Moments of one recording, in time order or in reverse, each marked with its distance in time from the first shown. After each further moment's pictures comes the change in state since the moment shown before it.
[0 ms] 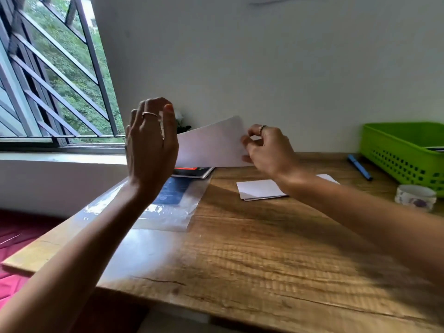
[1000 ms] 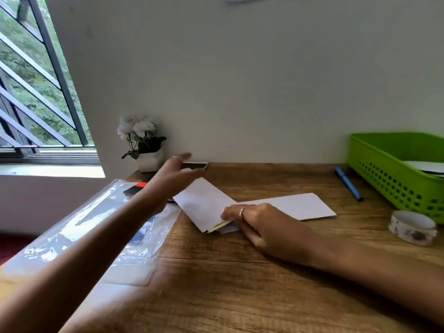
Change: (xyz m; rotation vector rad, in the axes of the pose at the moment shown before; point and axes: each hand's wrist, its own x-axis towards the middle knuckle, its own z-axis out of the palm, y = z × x) left_hand -0.009 -0.017 0.099 -0.268 -0.899 -0.744; right_hand -0.019 0.063 -0.037 -0.486 -0.576 -0.305
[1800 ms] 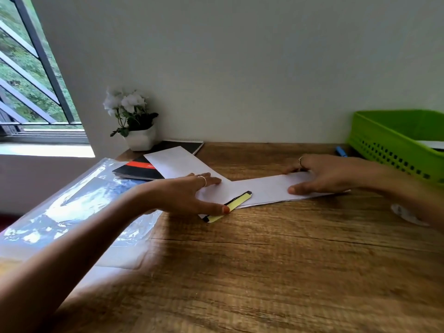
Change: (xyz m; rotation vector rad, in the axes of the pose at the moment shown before) left_hand -0.046 0.020 0.020 0.748 -0.686 0.099; right_hand -0.005 0.080 -0.068 -0.220 -0.369 0.548
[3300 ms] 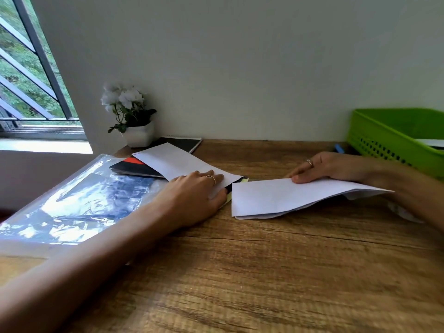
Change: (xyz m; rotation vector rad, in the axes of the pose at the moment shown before) left_hand 0.008 0.014 0.030 0.204 0.426 -0.007; right_hand -0.002 0.024 0.002 0.683 -0.126 -0.093
